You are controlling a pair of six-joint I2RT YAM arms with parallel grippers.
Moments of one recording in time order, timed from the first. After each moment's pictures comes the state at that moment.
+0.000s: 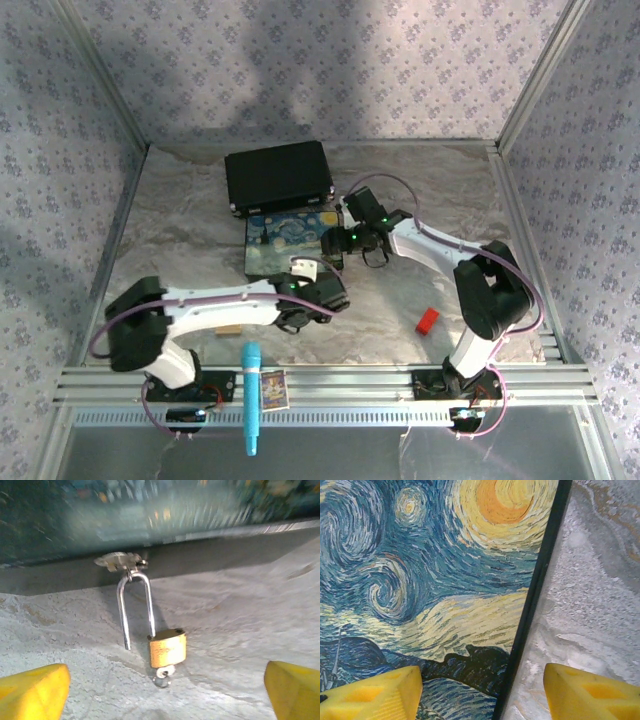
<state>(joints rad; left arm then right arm) -1.24 1.51 1.04 -0.83 -0.53 -1.10 0.60 1.70 1.15 -0.44 -0.19 0.38</state>
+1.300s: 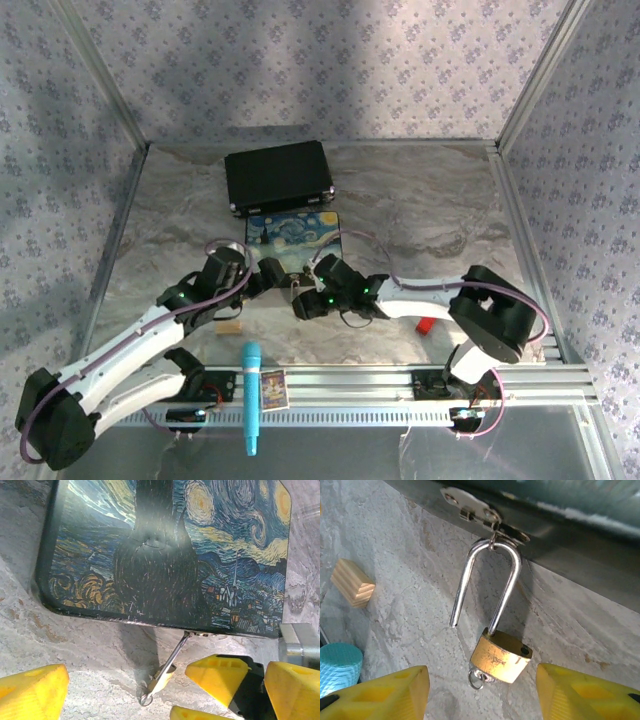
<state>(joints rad) -0.67 0.86 0.54 -0.43 0.01 -1.08 1.00 1.61 0.76 0.04 -0.18 0.56</state>
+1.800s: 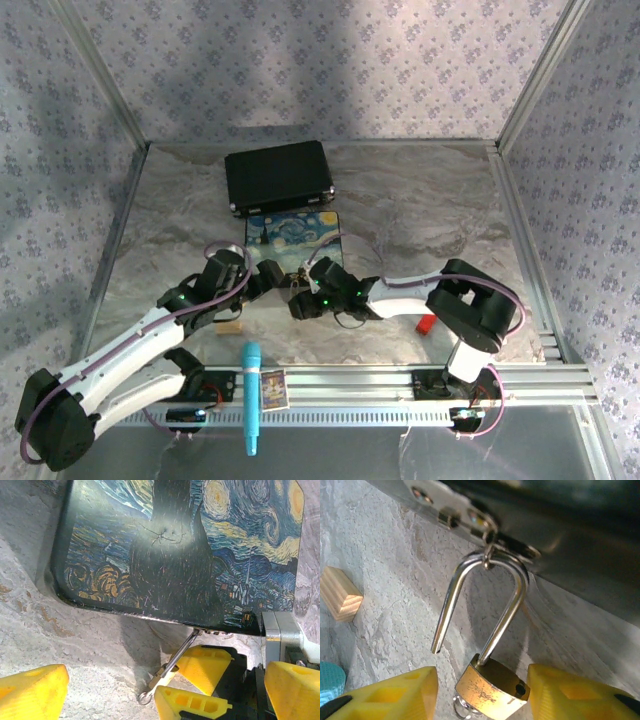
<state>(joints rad) -0.67 0.86 0.52 -0.43 0.01 -1.10 1.01 1.71 0.75 0.17 -0.18 0.57</state>
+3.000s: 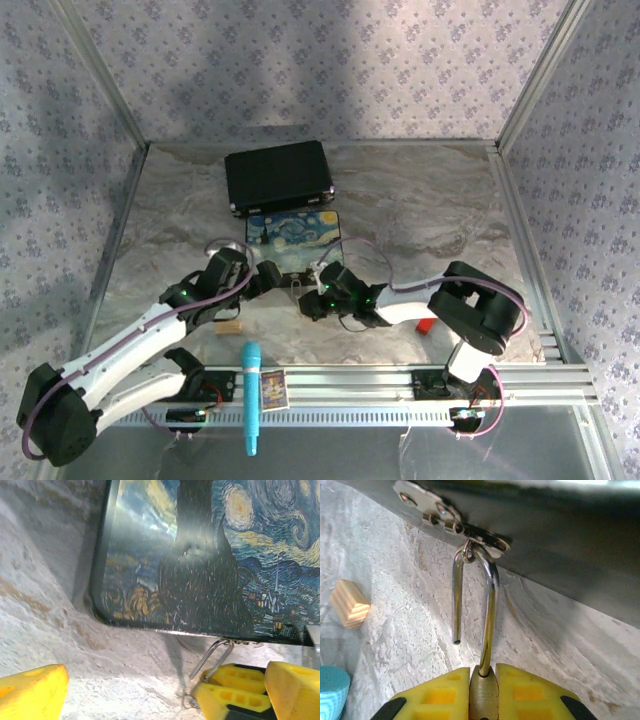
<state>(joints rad) -0.68 0.91 0.57 -0.50 -0.09 -0.96 0.98 1.67 0.62 0.38 -0.20 0.61</state>
